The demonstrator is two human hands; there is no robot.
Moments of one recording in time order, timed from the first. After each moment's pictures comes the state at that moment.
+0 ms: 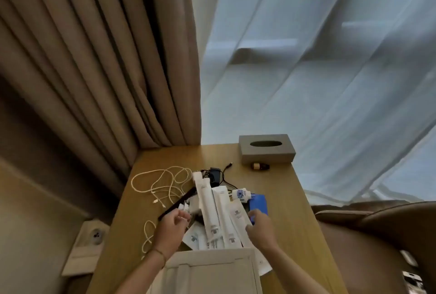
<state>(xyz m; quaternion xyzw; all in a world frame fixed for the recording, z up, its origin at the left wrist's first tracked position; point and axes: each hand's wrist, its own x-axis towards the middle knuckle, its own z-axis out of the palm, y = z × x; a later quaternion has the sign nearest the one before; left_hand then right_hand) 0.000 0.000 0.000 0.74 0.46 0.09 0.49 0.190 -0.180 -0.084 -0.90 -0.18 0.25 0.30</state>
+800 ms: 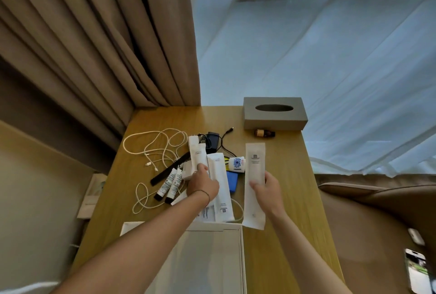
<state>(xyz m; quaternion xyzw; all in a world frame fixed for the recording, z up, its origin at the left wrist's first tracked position) 0.130 -0.036 -0.053 0.77 0.54 -0.07 0.33 0.229 -0.192 -0.069 -0.78 -0.13 0.29 0.54</state>
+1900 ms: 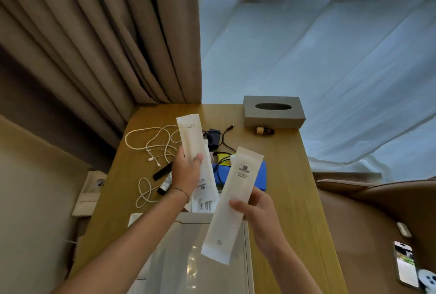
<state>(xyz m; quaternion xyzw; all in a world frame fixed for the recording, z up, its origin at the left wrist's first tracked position) 0.089 -0.018 0.003 0.65 0.49 0.23 0.54 0.138 -0.216 0.014 -0.61 -0.12 0.42 0.66</state>
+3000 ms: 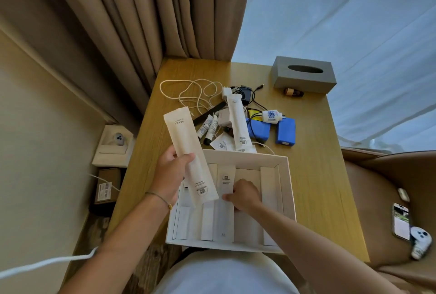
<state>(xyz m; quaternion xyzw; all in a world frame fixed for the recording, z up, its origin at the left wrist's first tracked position) -0.126 -0.033 0.028 0.48 0.51 0.19 0.69 0.011 -0.173 -0.124 -0.86 -0.21 0.44 0.16</state>
